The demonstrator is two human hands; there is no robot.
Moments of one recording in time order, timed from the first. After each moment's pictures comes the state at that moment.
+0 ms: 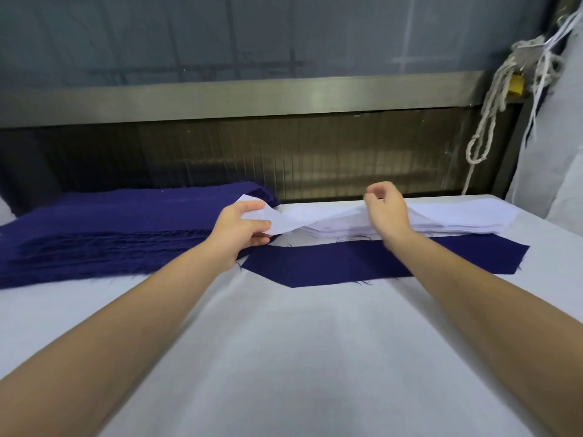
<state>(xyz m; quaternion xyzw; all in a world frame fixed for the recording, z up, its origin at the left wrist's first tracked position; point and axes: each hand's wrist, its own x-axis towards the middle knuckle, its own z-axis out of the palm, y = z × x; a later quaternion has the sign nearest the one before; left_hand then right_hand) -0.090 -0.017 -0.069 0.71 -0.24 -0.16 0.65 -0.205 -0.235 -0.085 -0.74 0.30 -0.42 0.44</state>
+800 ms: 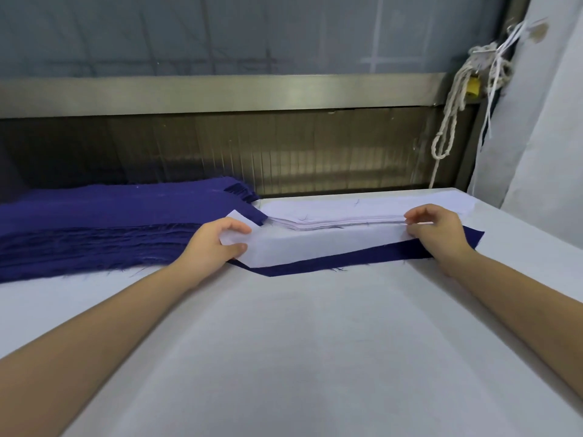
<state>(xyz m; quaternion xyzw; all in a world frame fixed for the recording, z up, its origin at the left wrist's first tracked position) -0.093 0.009 -0.101 0.79 -0.41 -0.02 0.45 -0.319 -0.274 -0.109 -0.75 0.36 -0.41 0.38</state>
